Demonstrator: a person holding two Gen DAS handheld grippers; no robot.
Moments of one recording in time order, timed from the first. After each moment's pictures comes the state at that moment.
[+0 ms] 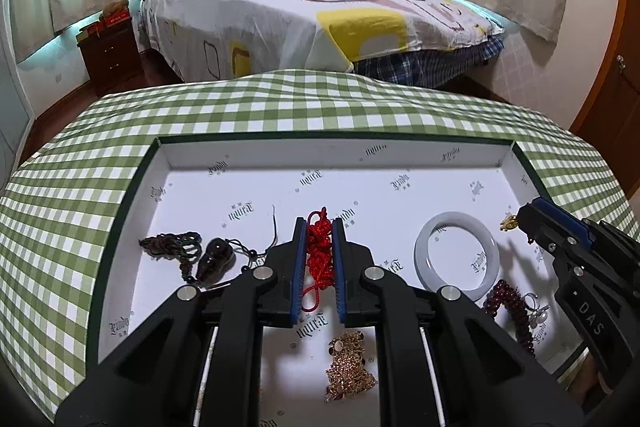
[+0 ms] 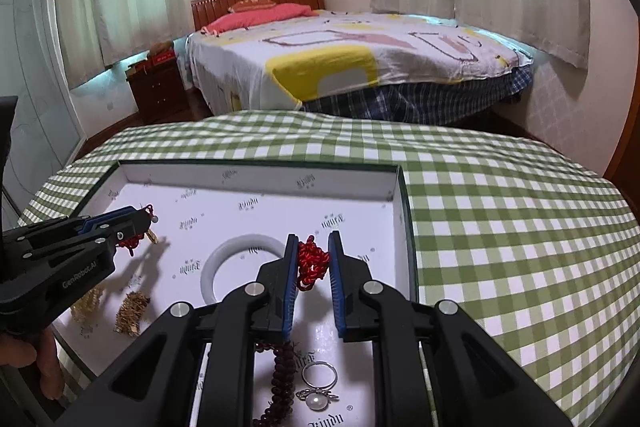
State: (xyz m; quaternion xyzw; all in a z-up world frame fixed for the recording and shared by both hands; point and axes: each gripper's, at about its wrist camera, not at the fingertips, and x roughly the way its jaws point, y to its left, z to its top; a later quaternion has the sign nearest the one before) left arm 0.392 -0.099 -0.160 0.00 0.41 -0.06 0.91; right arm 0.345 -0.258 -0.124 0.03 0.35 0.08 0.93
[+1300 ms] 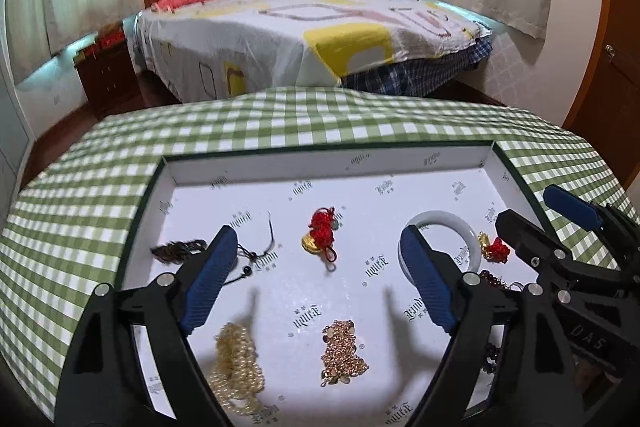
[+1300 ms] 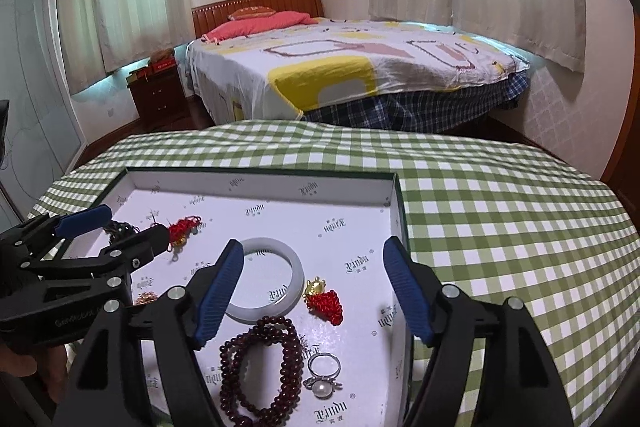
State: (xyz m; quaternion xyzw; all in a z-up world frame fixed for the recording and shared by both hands) left arm 0.365 -0.105 -0.138 0.03 0.38 -0.07 0.92; right arm 0.334 -0.259 -0.109 0.03 0.33 0.07 0.94
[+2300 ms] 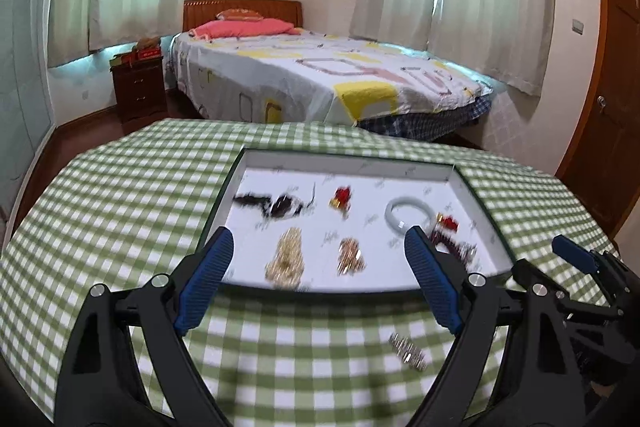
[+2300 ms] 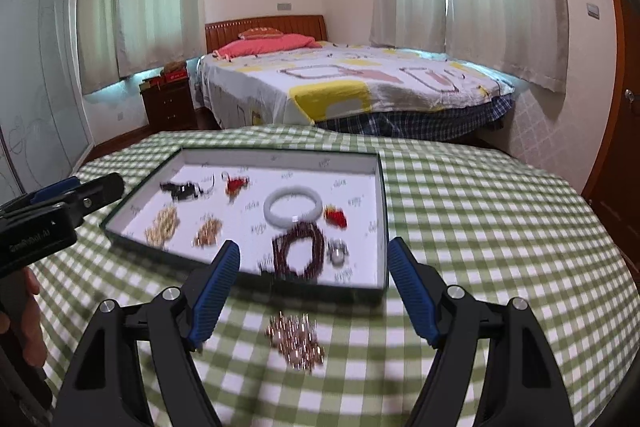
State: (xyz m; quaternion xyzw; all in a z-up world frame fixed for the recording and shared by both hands) left arm 0.227 -0.060 -0.100 -0.04 0.30 -0.04 0.95; right arm 0.214 -0.252 -0.094 0.01 0.30 0.07 0.95
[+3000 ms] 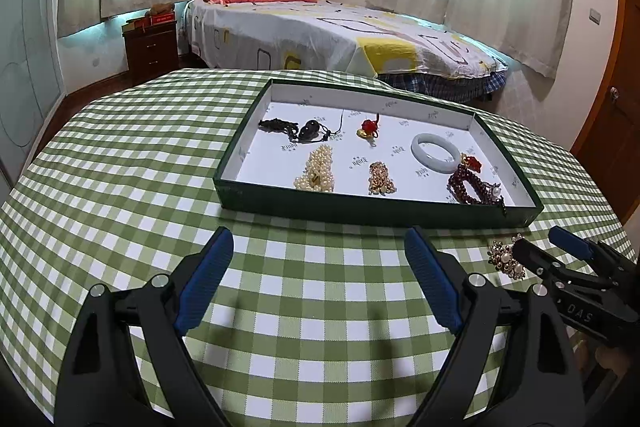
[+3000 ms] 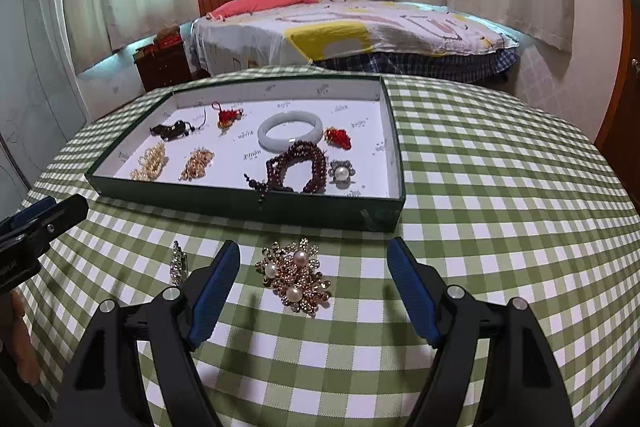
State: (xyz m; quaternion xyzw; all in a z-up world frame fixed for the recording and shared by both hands) left arm 0.196 -0.042 -0.142 -0.05 0.35 -0.02 0.94; right arm 0.213 -0.250 -0.139 0.02 0.37 0.07 0.92
